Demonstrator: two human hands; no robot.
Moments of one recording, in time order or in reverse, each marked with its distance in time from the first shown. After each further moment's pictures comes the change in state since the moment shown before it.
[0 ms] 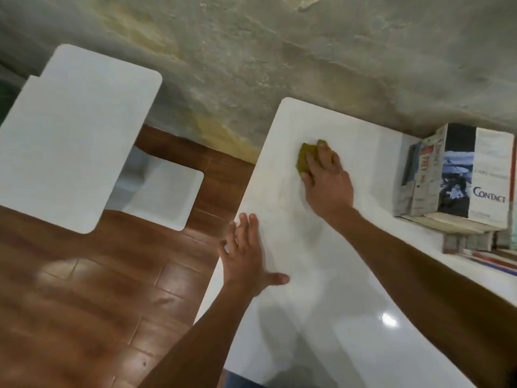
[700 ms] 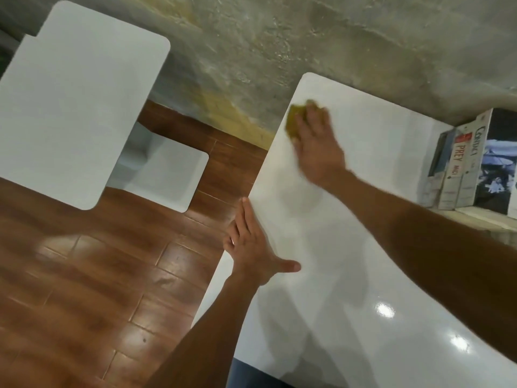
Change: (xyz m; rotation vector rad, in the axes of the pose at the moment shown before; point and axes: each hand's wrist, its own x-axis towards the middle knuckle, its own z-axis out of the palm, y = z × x) left_hand 0.005 -0.003 0.009 -0.394 0.062 -0.178; right_hand 0.049 -0.047 0.010 -0.047 -0.035 -0.249
